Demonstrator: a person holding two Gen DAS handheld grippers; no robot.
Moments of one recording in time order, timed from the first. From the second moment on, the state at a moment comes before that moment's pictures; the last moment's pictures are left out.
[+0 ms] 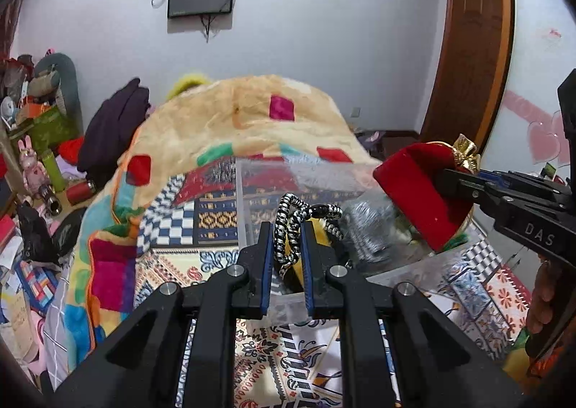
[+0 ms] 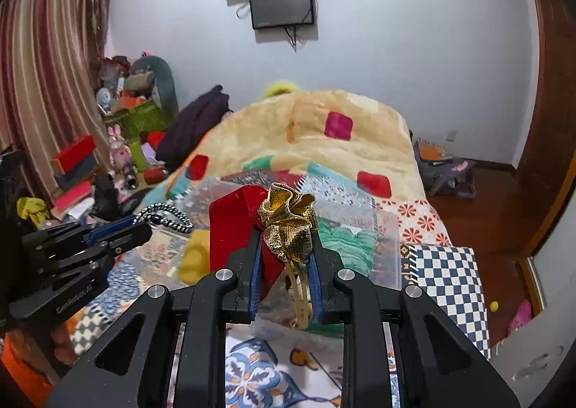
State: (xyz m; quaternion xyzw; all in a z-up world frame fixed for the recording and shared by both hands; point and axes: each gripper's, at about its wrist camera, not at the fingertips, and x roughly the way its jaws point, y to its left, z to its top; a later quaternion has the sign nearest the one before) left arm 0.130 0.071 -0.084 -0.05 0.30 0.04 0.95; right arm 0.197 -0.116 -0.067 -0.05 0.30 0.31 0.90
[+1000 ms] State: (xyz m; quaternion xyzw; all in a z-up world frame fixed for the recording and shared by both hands) left arm 0.090 0.055 -0.042 -0.06 0.26 0.00 0.97; right arm 0.166 -0.144 -0.039 -0.06 0.28 0.32 0.90
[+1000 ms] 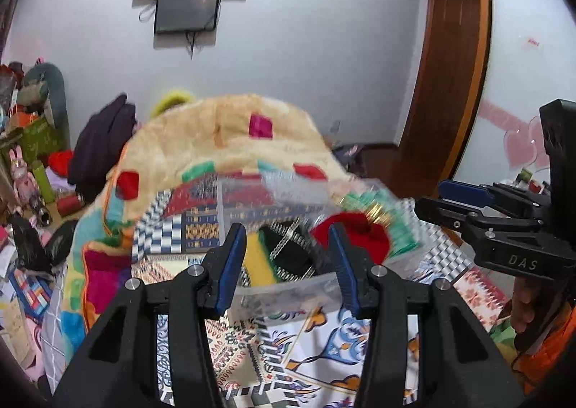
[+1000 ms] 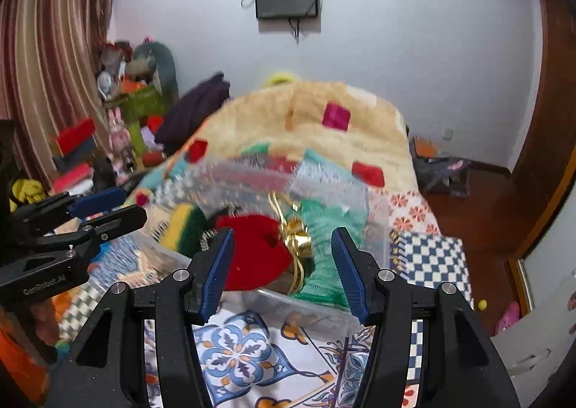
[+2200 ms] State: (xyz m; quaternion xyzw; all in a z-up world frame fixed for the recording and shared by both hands) left arm 0.013 0.015 0.011 -0.02 0.14 0.00 0.99; right arm 0.091 -0.195 0.002 0.01 0.16 0.32 0.93
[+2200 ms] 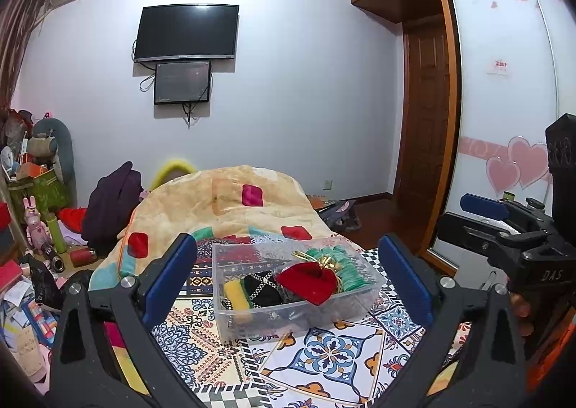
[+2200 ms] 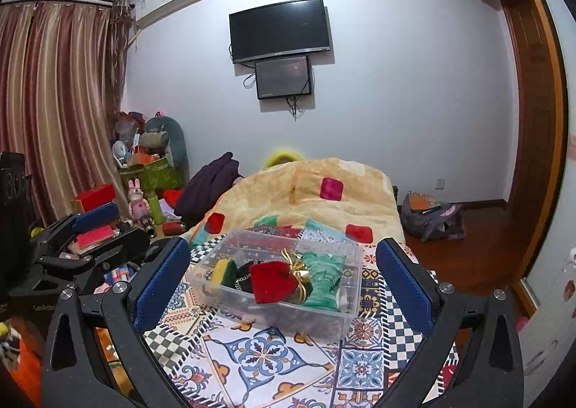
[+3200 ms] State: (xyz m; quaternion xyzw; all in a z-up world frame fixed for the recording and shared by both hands) left arm 0.015 0.013 0.008 -0.01 0.14 0.00 0.99; right arm 0.087 -0.195 0.005 0.01 0.16 0.33 0.93
